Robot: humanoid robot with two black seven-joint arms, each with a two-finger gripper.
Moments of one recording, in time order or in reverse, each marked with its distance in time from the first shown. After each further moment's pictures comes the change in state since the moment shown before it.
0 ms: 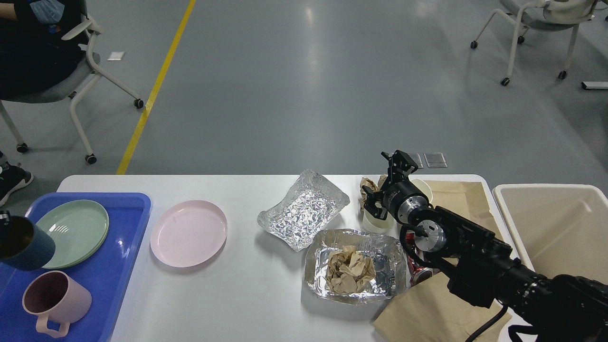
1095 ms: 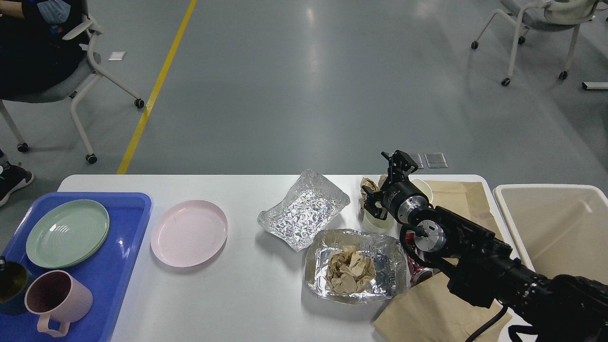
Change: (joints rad) left arm 0.283 -0.093 -0.055 0.193 -0.017 0.000 -0.014; right arm 0.000 0.000 0.000 0.000 0.000 0.000 0.000
